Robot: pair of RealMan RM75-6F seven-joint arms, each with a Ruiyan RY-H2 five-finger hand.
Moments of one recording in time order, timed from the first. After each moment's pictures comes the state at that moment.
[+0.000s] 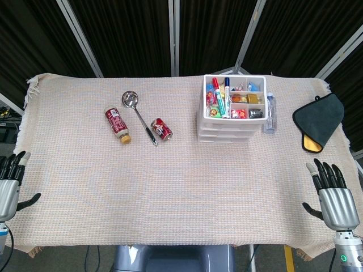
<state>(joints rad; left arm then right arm) -0.09 -1.18 -0.06 -1.58 1.49 1.50 0.15 0.08 -1.16 0.05 -1.56 -1.57 1.53 -0.14</state>
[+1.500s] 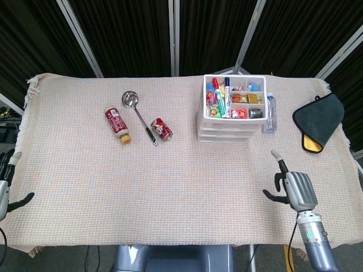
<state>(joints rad) -0.07 -1.13 -0.07 -1.61 1.51 1.57 0.09 0.22 -1.23 0.16 -1.82 -1.34 1.28 -0.02</state>
